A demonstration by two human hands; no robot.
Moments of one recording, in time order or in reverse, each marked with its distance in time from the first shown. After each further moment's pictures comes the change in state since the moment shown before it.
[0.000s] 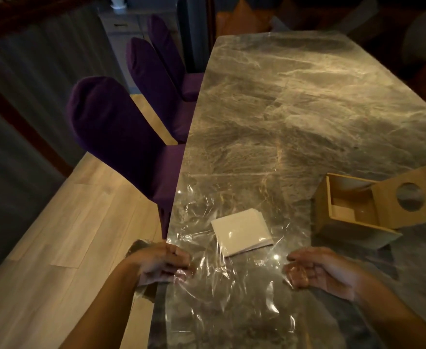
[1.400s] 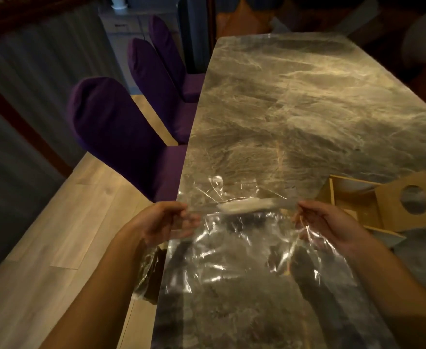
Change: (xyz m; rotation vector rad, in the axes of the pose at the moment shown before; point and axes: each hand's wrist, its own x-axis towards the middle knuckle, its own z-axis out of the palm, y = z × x) left_hand -0.019 0.077 0.010 -0.292 0.011 0.188; right_hand 0.004 -0.078 0.036 0.040 0.122 -0.305
